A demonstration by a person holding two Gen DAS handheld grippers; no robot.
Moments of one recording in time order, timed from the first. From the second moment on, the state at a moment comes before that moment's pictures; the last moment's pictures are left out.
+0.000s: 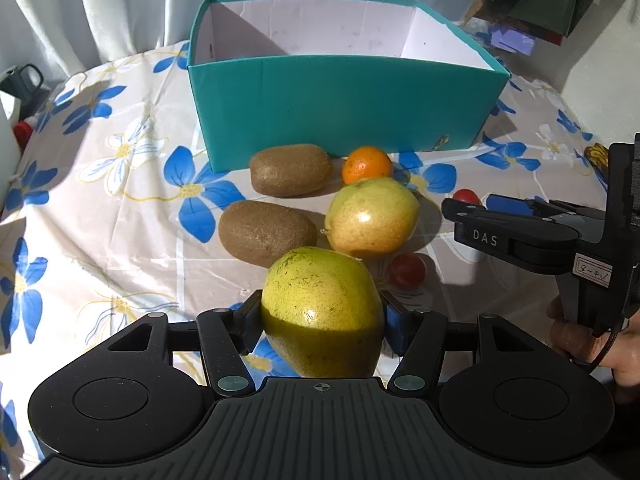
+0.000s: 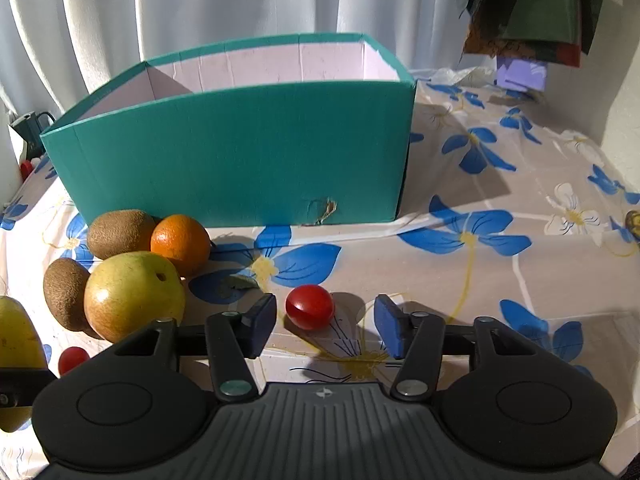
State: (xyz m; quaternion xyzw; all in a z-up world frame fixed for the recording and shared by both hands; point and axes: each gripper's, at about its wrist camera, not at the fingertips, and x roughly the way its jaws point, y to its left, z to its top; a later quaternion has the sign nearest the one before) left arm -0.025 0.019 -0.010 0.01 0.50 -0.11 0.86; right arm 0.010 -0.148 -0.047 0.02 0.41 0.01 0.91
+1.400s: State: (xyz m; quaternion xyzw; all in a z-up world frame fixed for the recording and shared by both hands) left arm 0.068 -0.004 0.082 0.04 0.41 -0.05 0.91; right arm -0.015 -0.155 0.042 0.05 0.29 0.00 0.96
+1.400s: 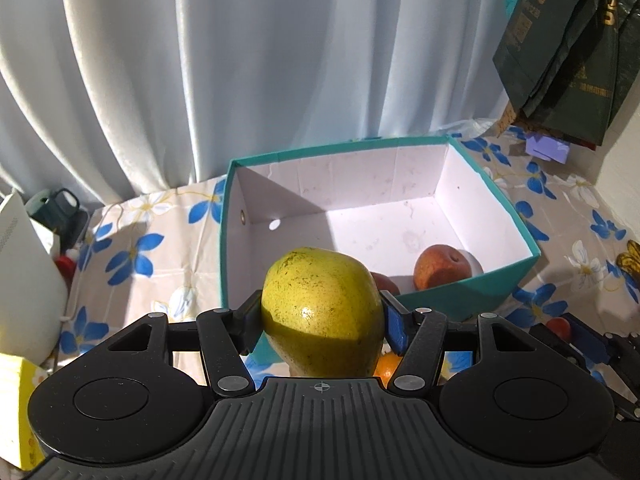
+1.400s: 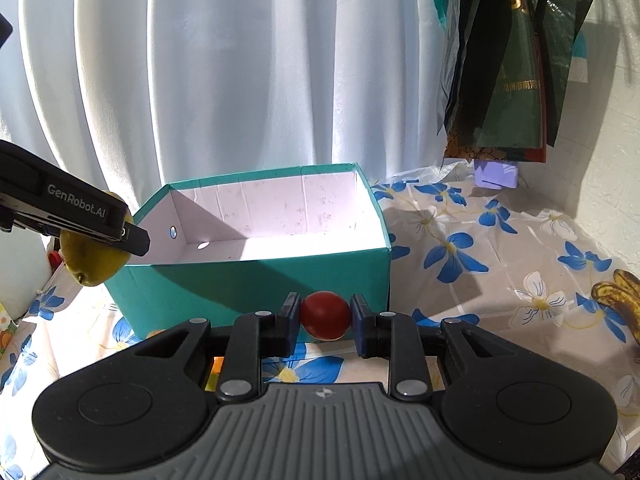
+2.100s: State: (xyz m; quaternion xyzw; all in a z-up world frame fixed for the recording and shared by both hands) left arm 0.157 0.005 0.030 0.04 0.44 0.01 0.90; right arm -0.011 -0.160 0.055 0.05 0.26 -0.02 0.96
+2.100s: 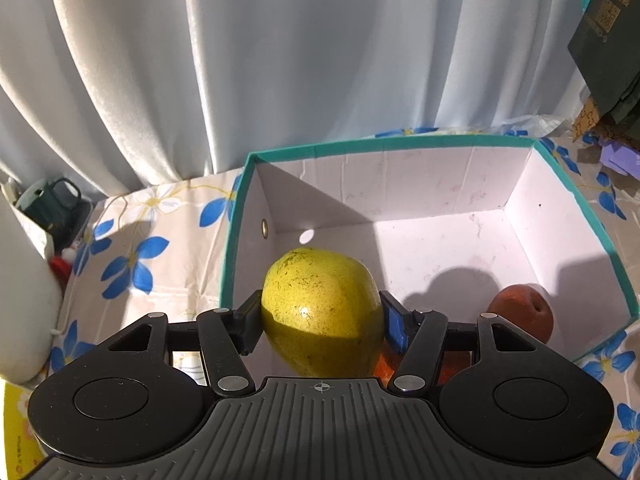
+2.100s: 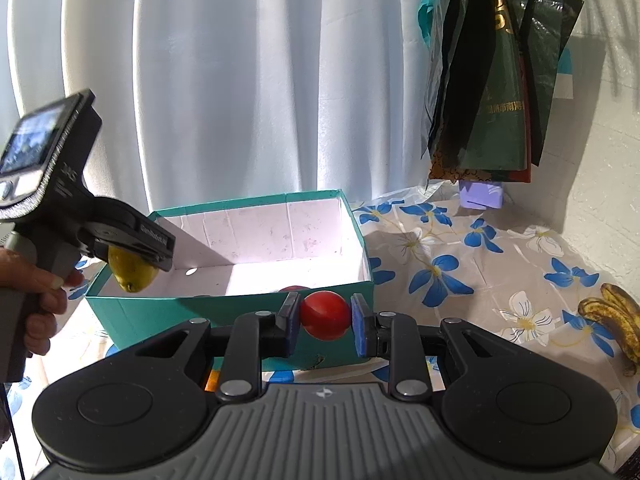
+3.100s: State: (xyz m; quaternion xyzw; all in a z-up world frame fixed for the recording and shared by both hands) left arm 0.164 0.003 0.020 0.05 0.43 0.00 0.90; right arm 0.019 -0.163 0.062 0.05 0.24 -0.03 0.97
